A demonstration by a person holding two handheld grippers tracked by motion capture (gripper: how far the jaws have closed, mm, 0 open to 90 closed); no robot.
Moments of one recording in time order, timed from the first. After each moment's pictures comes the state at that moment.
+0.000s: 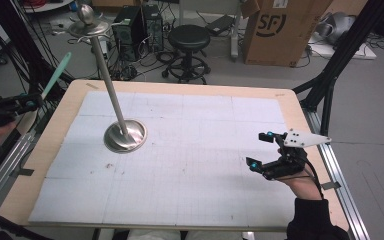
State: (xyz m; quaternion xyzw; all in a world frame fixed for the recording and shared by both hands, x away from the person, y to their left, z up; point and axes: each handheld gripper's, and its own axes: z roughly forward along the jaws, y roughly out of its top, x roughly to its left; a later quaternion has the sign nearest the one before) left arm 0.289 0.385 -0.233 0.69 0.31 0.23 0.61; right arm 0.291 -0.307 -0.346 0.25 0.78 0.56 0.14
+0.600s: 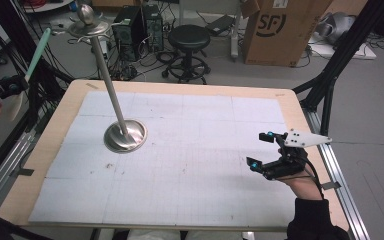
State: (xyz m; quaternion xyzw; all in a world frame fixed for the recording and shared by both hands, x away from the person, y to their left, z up) left arm 0.295 0.393 -0.213 0.66 0.32 0.25 0.63; right arm 0.291 -0.308 -0.346 0.25 0.78 0.56 0.14
